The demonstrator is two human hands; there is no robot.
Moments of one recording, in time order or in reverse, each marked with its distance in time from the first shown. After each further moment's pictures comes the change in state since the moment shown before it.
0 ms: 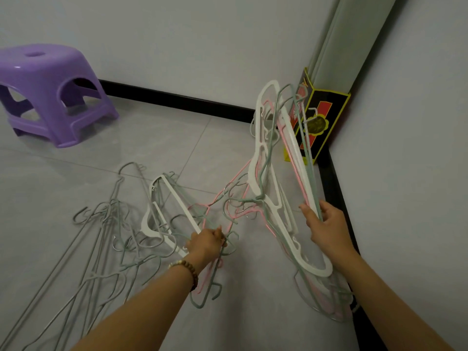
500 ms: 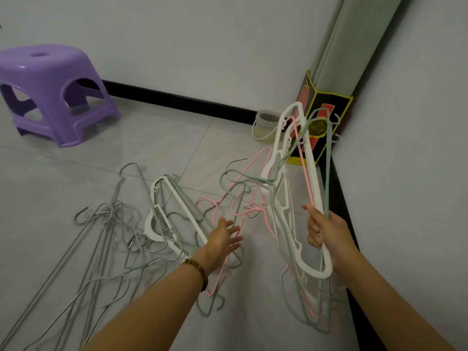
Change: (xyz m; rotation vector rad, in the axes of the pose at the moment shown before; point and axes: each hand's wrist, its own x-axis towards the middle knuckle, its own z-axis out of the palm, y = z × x) left_hand -0.019 0.038 0.000 -1.117 -0.310 -0.134; right_hand 0.002 -0.006 0.002 0.449 -0.051 0.335
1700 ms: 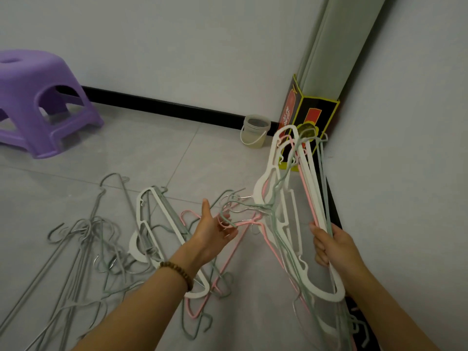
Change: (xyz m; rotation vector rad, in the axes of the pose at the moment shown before) left_hand 0.022 0.040 0.019 -0.208 -0.120 -0.034; right_hand 0.009 0.005 -0.037 -0.134 0.034 0.005
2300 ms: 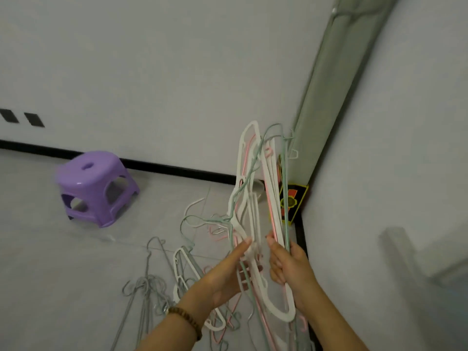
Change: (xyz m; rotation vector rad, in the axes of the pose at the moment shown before) left_hand -0.296 0.212 0.183 0.301 -0.242 -0.111; right_hand -0.182 -0.360 0.069 0.242 -0.184 0.049
